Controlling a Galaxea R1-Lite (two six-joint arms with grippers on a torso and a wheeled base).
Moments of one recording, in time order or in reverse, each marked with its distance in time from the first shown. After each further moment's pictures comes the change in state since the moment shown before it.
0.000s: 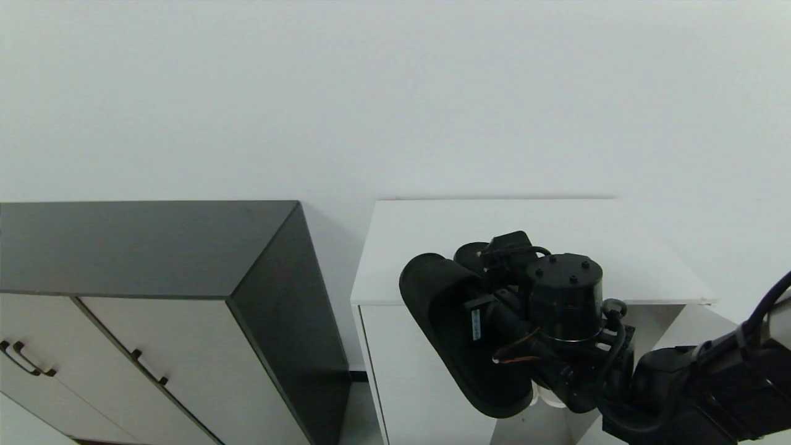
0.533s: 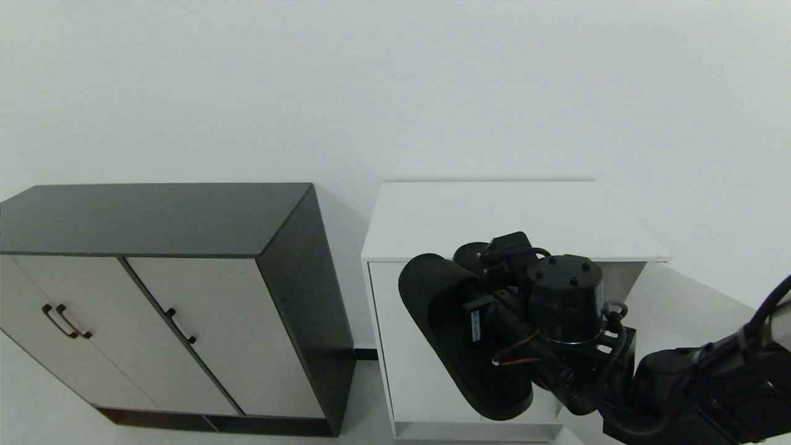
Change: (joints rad) left arm 0.000 0.000 0.000 0.000 0.000 -0.003; right arm 0.000 0.001 0.003 -0.002 -0.001 0.000
